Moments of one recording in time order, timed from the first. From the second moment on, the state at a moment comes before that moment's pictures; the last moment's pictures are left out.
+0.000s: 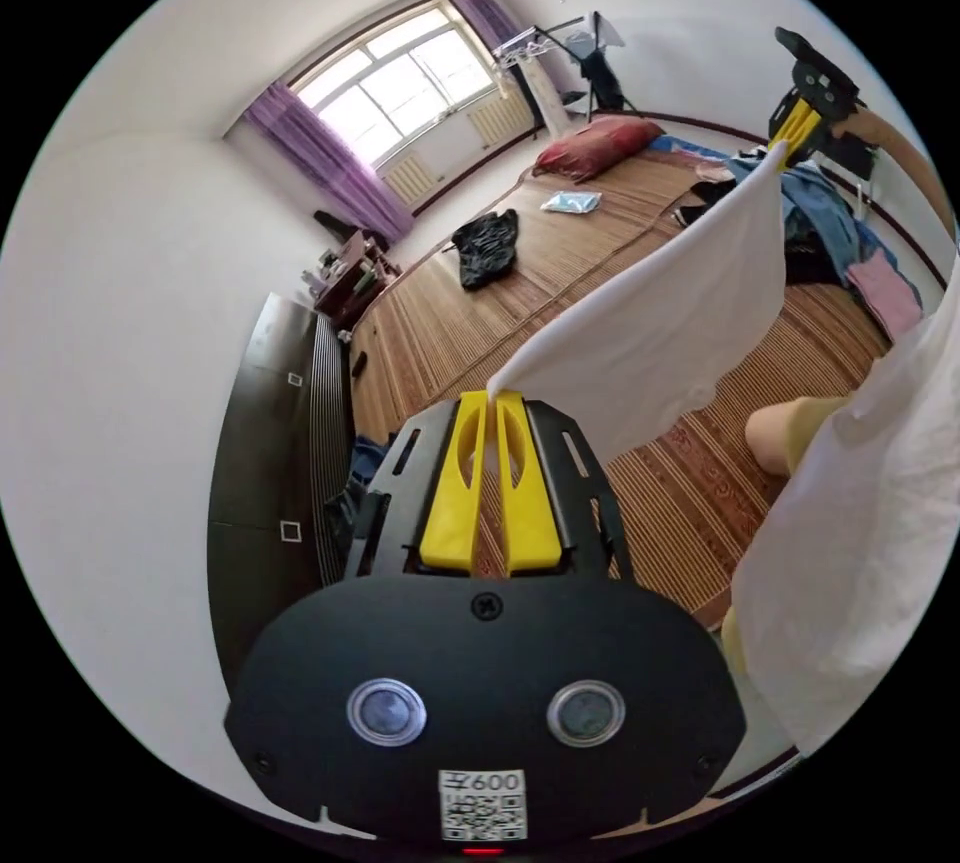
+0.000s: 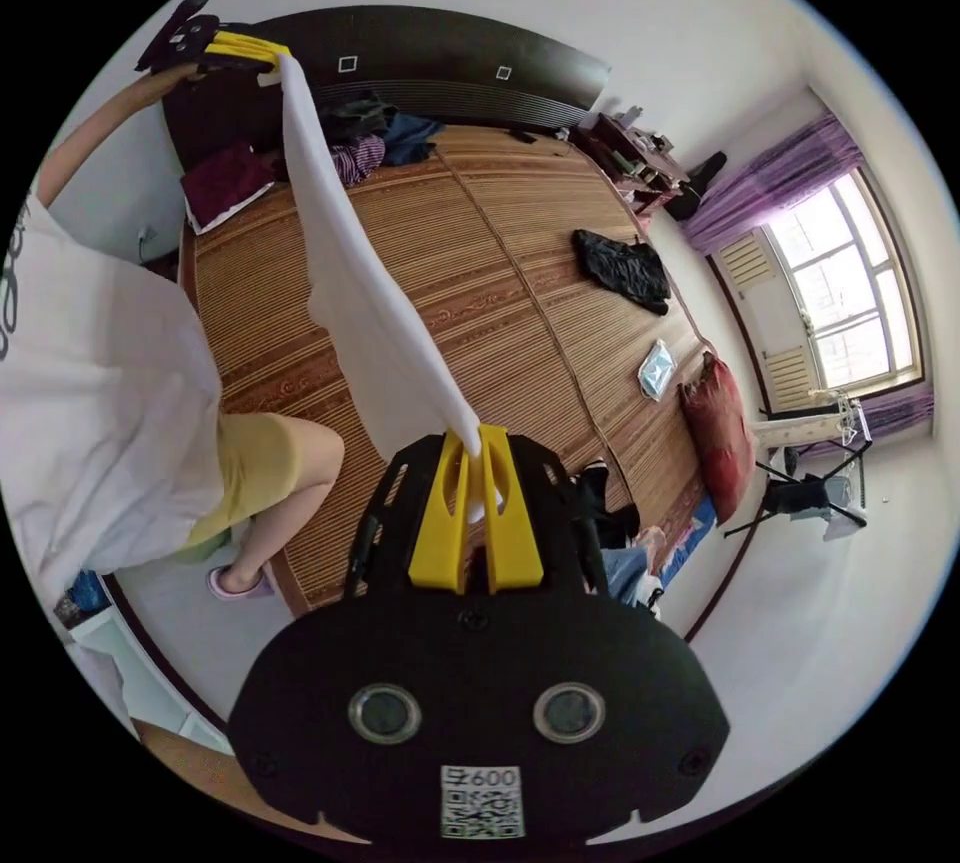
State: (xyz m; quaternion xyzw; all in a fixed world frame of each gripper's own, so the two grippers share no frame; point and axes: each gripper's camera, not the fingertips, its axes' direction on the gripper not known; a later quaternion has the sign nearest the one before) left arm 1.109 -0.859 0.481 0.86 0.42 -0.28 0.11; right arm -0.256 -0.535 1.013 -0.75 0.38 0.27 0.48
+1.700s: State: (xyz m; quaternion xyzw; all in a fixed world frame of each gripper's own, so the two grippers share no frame) left arm 0.703 -0.837 0.343 0.89 0.39 -0.18 0.15; right arm 0.278 -0.416 0.820 -0.73 0.35 0.41 0.42
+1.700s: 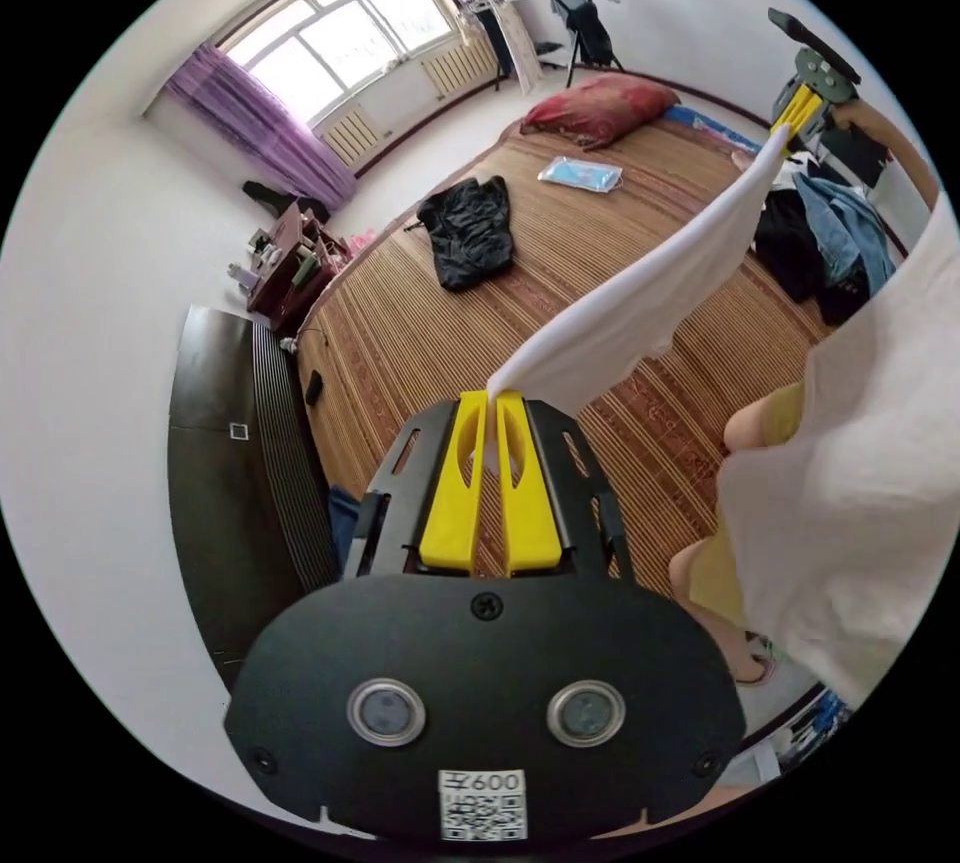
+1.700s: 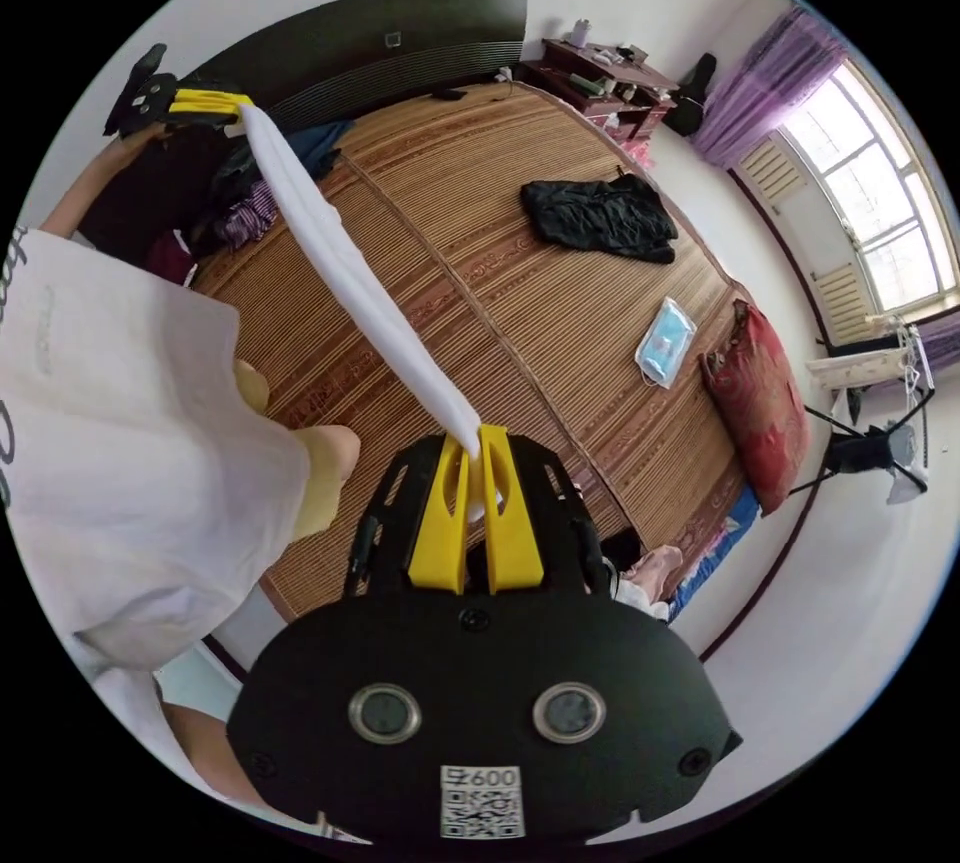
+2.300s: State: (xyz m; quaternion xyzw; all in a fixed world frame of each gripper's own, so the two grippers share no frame) left arm 0.483 -0.949 0.189 0.90 0.38 -0.04 0.20; right arm 0.480 -0.362 0.609 -0.74 0.24 0.50 0.38
